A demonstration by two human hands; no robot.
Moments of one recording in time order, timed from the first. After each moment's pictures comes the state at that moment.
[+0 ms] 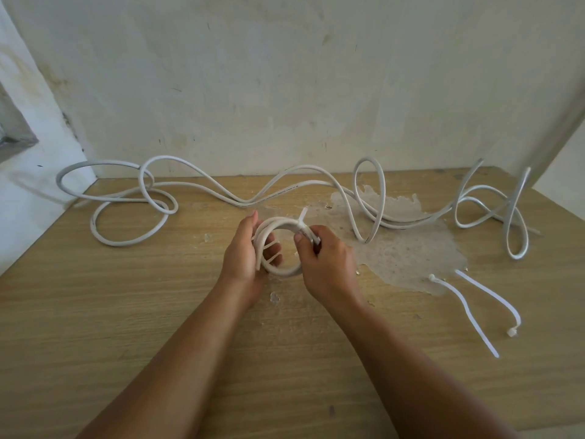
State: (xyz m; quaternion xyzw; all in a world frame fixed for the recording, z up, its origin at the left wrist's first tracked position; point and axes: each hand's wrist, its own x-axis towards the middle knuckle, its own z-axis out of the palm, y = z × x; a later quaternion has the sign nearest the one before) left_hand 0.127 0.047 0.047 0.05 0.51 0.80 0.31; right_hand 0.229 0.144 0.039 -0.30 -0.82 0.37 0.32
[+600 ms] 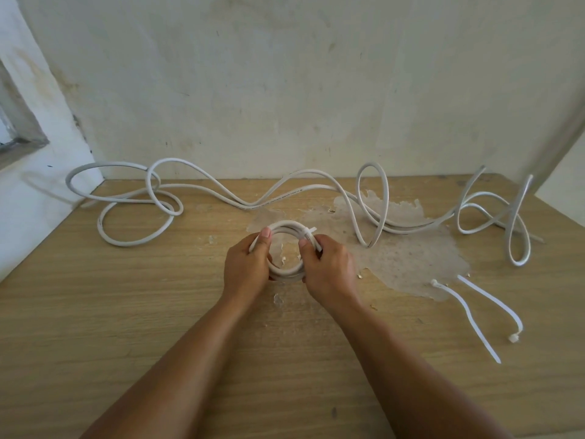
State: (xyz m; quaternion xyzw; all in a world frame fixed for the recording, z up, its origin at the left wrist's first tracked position) left_hand 0.131 0.037 0.033 0.20 0.75 0.63 0.07; right_hand 0.223 0.144 0.035 -0.32 -0.82 0.39 0.28
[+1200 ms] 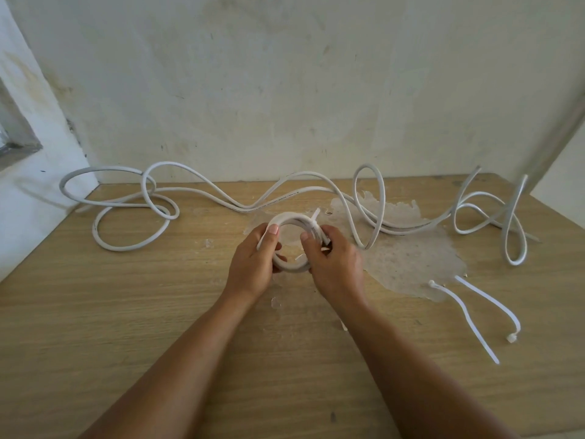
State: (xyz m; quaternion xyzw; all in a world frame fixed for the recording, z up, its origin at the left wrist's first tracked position) left_hand 0.136 0.044 0.048 0.26 0.69 0.66 0.15; right_hand 0.229 0.153 0.043 -0.30 -0.79 0.40 0.35
